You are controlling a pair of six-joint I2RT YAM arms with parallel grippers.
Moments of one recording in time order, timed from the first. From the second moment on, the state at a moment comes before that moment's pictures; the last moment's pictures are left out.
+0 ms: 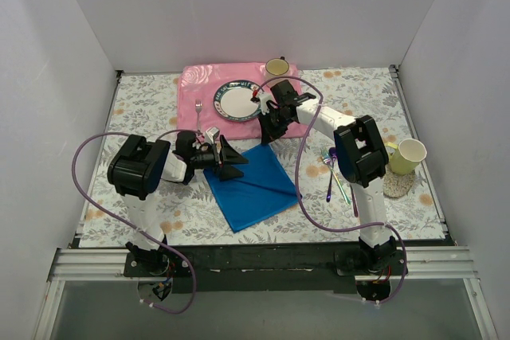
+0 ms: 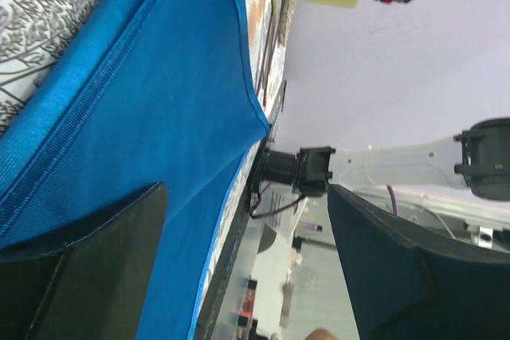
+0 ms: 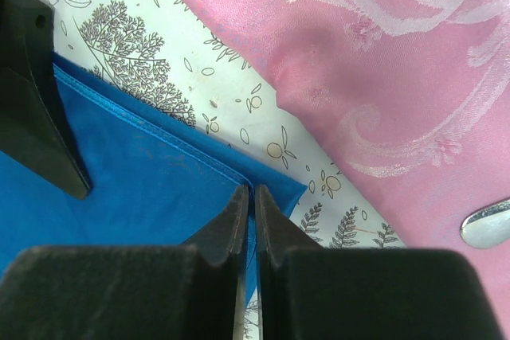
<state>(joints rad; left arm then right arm) -0.25 1.93 0.63 0.84 1.05 -1.12 0.54 2.18 1.70 -0.58 -0.46 -0.08</state>
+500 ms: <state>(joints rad) -0.24 1.94 0.68 0.69 1.06 -1.04 0.53 1.96 1.66 -0.60 -0.61 0.01</state>
